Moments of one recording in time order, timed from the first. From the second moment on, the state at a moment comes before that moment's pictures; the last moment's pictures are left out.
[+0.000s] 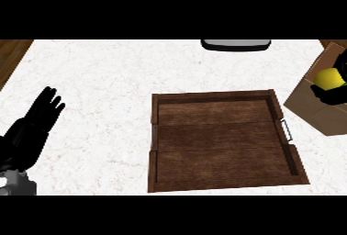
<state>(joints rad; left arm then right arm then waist) -0.05 0.19 0.23 -1.66 0.19 -0.13 0.30 -0.52 -0.50 -0.29 -1.30 0.89 0.28 0.03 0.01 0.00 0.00</state>
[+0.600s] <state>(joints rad) -0.05 0.18 0.23 -1.68 0.19 -0.12 0.32 -0.53 -0.47 -0.38 -1.11 0.78 0.19 -0.12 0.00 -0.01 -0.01</state>
